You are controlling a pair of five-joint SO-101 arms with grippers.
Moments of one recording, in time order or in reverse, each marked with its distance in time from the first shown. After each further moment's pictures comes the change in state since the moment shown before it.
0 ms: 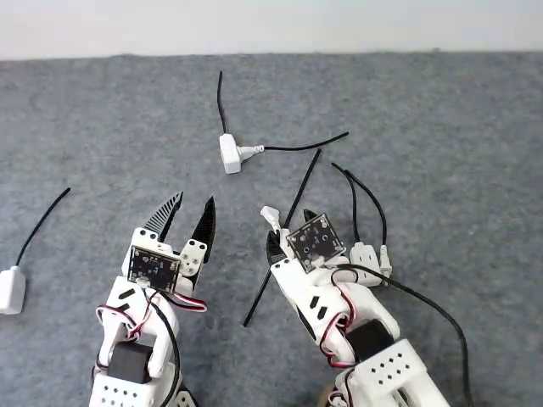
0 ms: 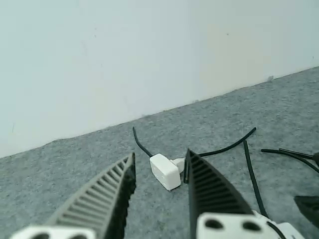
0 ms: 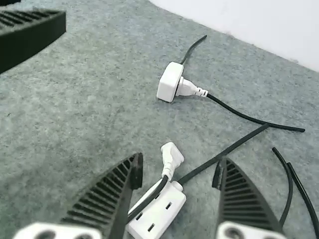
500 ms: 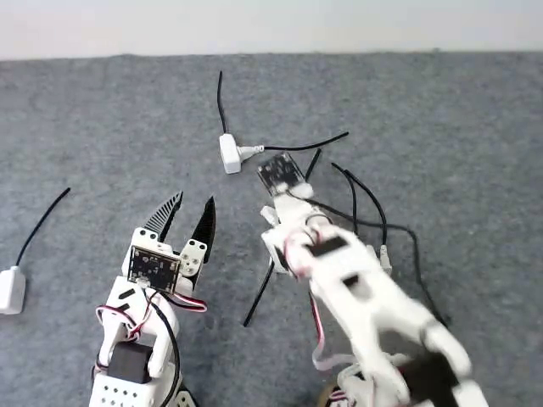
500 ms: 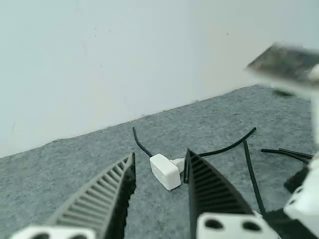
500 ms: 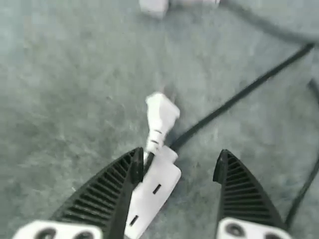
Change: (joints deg) left arm 0.0 0.0 0.0 0.0 0.0; right arm 4.0 60.2 -35.3 5.8 0.0
